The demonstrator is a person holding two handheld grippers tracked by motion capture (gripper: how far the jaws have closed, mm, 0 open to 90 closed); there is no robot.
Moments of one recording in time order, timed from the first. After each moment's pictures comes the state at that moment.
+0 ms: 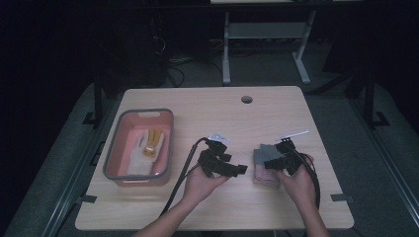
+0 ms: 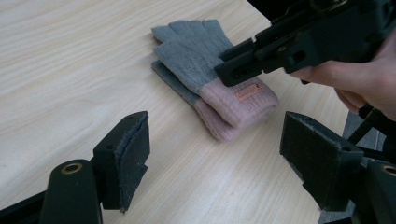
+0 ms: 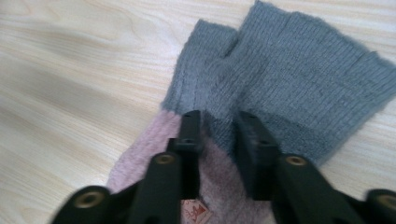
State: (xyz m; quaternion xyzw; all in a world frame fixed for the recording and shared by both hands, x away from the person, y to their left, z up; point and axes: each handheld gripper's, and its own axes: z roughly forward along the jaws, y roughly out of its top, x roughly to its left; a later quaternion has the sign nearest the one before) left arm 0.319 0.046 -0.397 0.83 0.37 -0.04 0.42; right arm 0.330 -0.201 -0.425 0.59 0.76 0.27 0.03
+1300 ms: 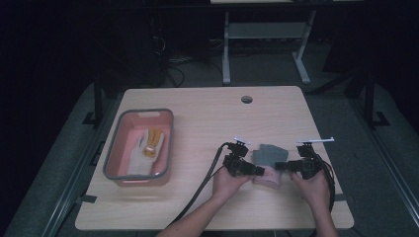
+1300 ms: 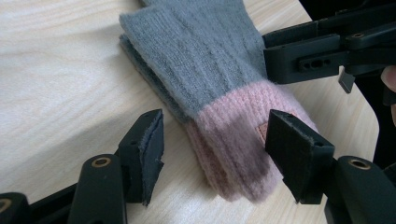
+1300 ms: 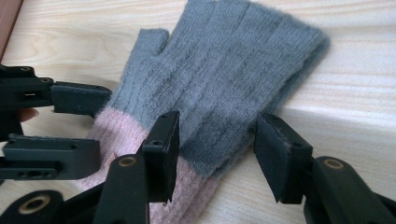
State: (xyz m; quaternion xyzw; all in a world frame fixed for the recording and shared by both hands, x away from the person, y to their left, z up) left arm 0.346 -0.019 -0.454 0.81 0.43 -0.10 0.37; right arm 0.323 -0.256 -0.445 0.64 0.69 0.33 -0.02
